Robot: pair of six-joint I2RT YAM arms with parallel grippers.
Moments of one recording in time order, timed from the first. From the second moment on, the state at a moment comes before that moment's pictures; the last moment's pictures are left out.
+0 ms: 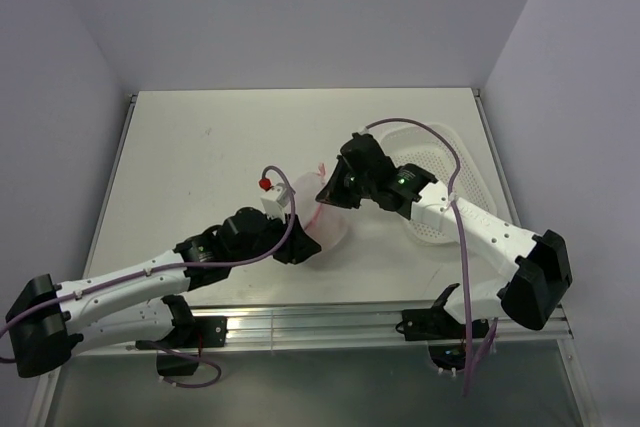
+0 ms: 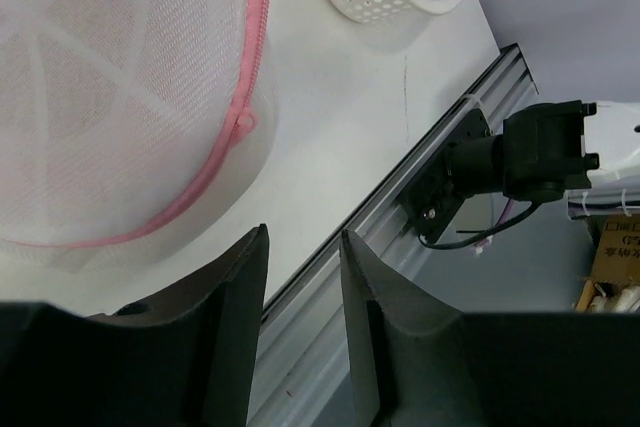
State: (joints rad) left arm -1.03 0.98 0.59 -0.02 0.03 -0.74; right arm 0.75 1.32 1.12 -0.55 -0.02 1.02
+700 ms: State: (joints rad) left arm -0.95 1.07 0.55 0.21 0.09 -0.72; right arm 0.75 1.33 1.19 -0.69 0.01 0.99
